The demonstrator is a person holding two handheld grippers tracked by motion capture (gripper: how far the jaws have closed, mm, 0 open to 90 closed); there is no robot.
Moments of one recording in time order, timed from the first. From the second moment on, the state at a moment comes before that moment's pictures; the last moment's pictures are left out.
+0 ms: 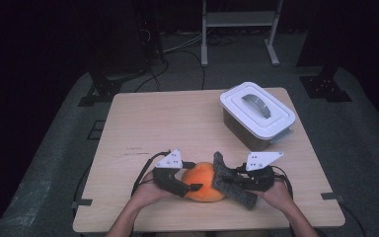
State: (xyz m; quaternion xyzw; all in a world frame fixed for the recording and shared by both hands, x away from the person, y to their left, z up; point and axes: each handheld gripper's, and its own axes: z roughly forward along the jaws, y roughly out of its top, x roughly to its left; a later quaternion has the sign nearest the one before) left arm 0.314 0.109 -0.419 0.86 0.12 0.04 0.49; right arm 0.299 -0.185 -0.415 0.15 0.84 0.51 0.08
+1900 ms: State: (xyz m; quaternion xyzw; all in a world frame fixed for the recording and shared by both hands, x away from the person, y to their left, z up) left arm 0.308 0.101 -0.419 0.88 0.10 0.01 0.47; right arm 0.290 -0.177 -0.413 0.13 0.85 0.51 0.07
